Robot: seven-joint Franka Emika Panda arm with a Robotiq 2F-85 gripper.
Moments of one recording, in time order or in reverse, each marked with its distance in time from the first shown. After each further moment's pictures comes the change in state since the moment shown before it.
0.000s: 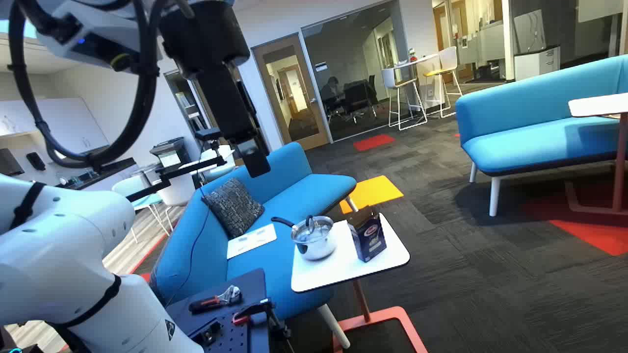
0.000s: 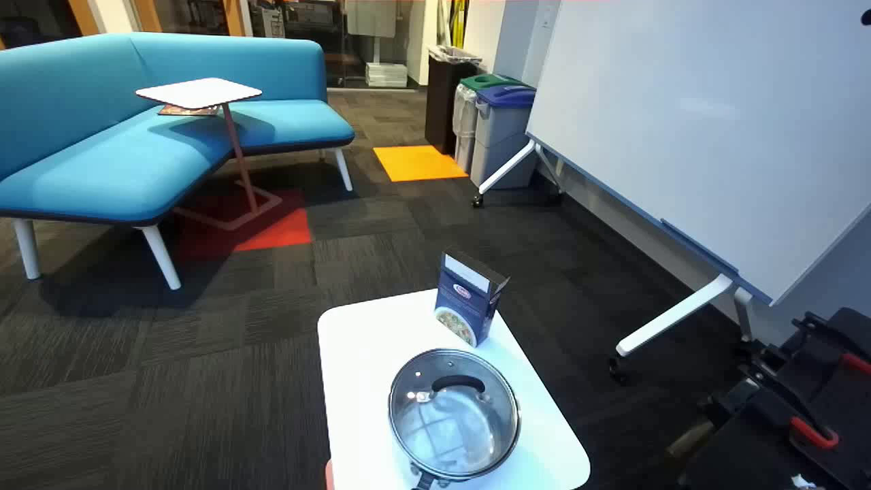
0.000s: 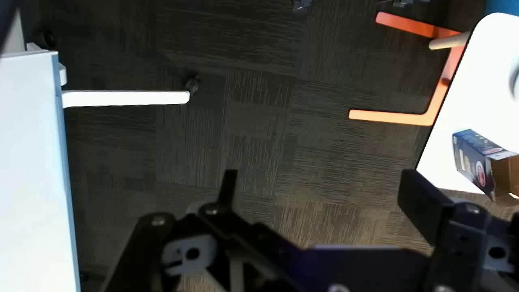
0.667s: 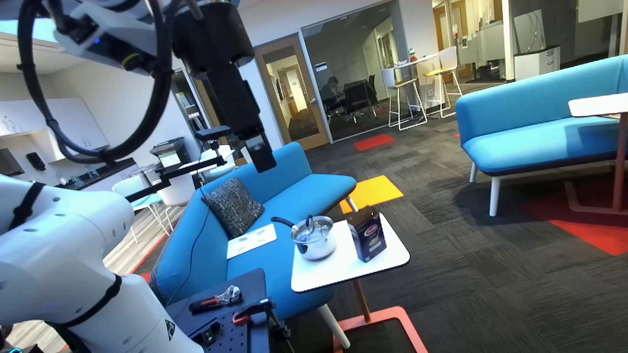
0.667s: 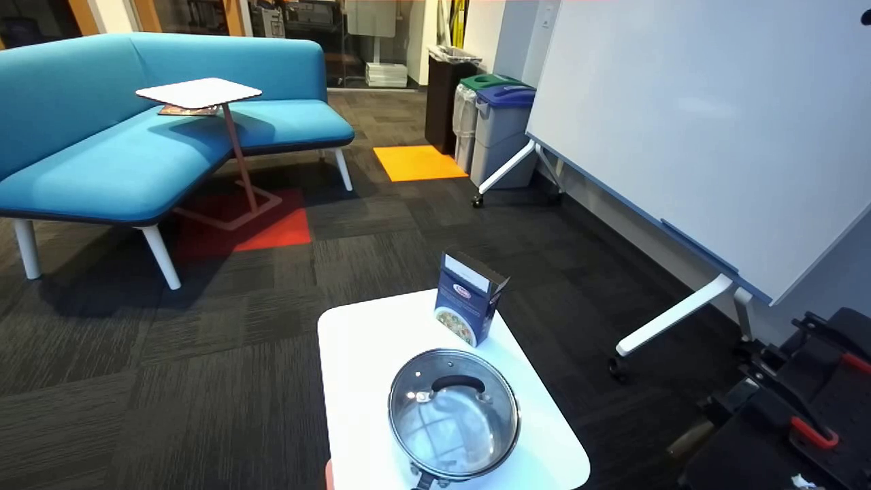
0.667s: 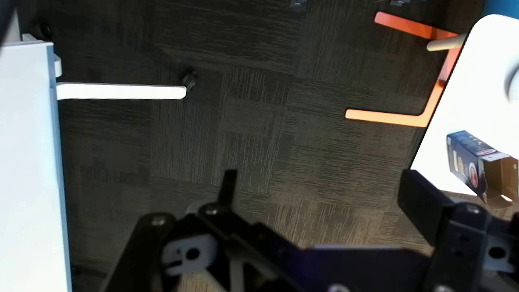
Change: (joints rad) arm 0.023 0.006 0.007 0.001 0.005 0.008 0.000
